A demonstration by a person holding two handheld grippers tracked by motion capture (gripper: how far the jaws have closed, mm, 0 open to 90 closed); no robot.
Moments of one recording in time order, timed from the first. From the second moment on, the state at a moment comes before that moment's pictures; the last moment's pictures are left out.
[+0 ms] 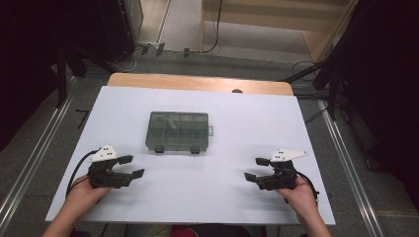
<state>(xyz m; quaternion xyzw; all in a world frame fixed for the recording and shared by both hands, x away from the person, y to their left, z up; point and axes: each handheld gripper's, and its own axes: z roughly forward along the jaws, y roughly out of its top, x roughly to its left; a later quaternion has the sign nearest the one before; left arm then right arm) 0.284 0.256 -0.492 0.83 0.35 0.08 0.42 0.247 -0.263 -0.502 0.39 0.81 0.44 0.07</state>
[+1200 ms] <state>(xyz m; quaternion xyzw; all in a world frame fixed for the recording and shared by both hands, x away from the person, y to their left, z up) 0.283 0.253 -0.493 0.84 0.34 0.08 0.42 0.247 -0.262 -0.502 0.40 0.81 0.43 0.07</state>
